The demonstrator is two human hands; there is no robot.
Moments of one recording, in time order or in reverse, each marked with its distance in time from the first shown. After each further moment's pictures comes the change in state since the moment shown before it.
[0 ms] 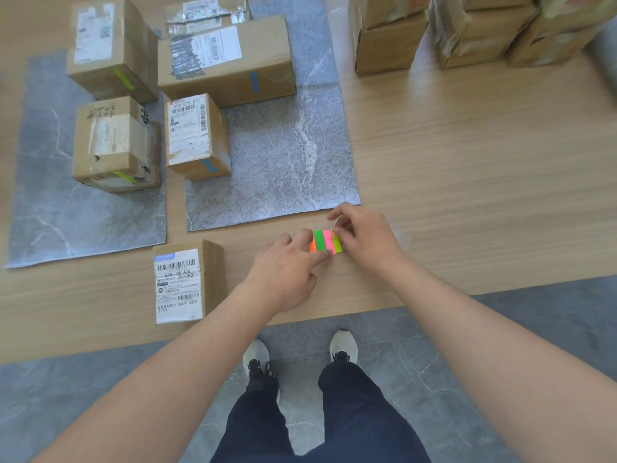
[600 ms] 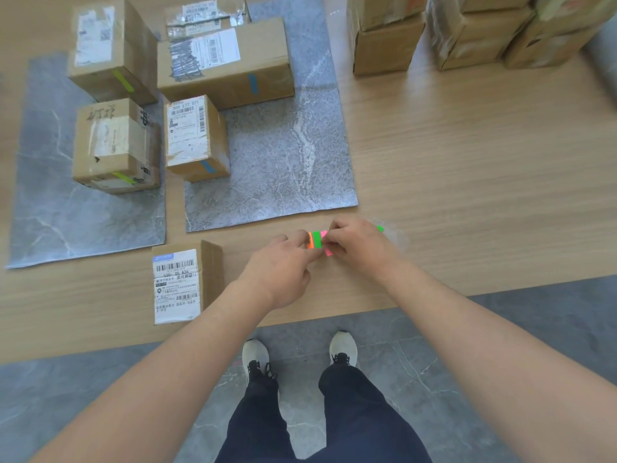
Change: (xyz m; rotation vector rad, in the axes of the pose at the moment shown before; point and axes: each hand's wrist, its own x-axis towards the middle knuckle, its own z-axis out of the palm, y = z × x) left_hand 0.001 -0.006 -0.001 -0.073 -0.025 -0.008; right_hand -0.003 0.004 0.008 -0.229 -0.092 -0.292
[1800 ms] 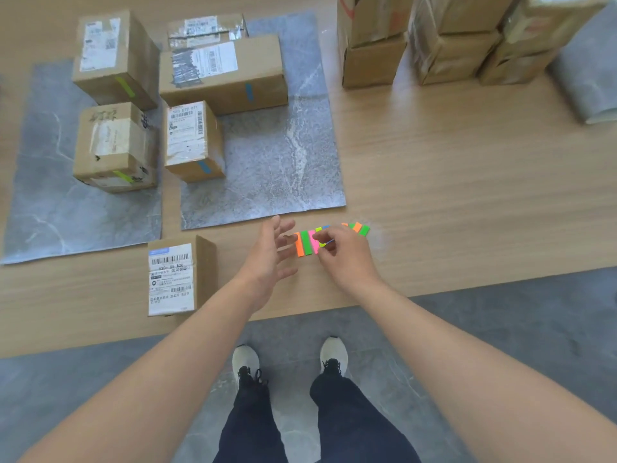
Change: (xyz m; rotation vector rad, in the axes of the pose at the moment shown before) left_hand -0.011 0.022 -0.012 -1.698 0.179 -0.563; right_hand -0.027 -0.042 0.005 0.329 0.143 0.483
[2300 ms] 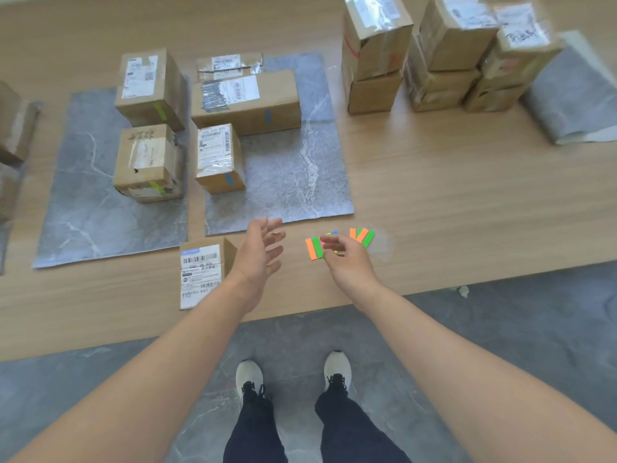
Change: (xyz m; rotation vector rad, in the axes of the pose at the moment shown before) left_hand -0.042 0.016 -0.047 -0.016 0.044 0.130; right_hand -0.037 -0.049 0.006 0.367 0.044 0.279
